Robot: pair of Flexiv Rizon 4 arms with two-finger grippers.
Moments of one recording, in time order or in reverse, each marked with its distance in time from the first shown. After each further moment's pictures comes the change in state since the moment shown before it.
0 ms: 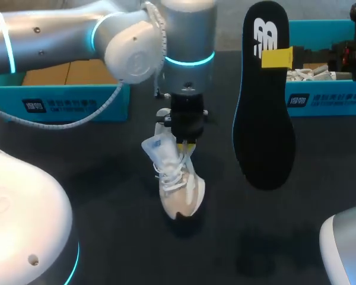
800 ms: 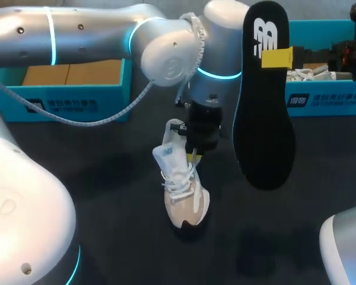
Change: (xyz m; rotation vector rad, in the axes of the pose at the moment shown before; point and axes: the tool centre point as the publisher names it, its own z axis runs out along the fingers) left arm -0.015 -0.005 0.033 0.059 0.154 0.014; right arm 0.000 0.000 0.000 0.000 0.000 0.000
